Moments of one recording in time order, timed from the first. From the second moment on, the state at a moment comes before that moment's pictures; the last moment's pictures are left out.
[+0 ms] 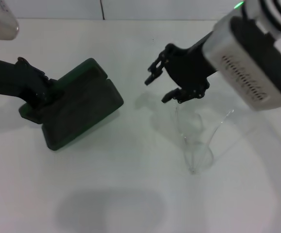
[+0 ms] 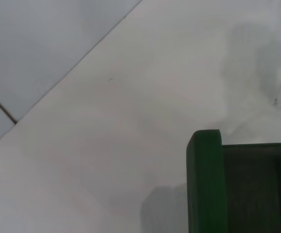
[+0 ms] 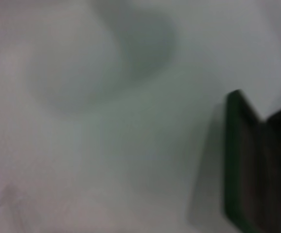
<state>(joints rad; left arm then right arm) -0.42 -2.08 1.18 1.53 2.48 1.48 -2.03 0.84 2.03 -1.48 -1.31 -2.25 -1.46 1.04</state>
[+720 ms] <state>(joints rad) -0.53 -2.09 1.26 1.53 2.71 1.57 -2.04 0.33 2.02 -1.12 -1.51 -1.59 -1.41 1.09</state>
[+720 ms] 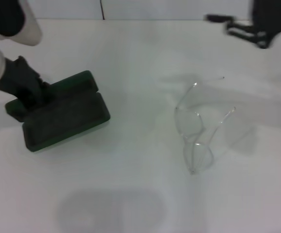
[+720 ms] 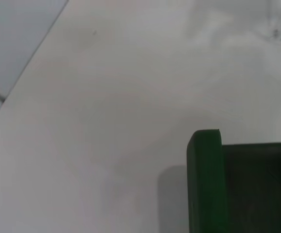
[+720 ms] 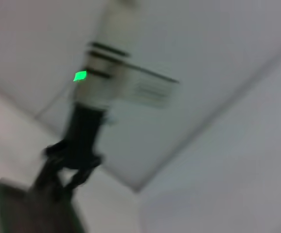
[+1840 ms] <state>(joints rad) -0.58 -2.09 1.39 1.52 2.73 1.54 -2.04 0.25 2.01 -0.79 -0.51 -1.52 -1.73 1.20</state>
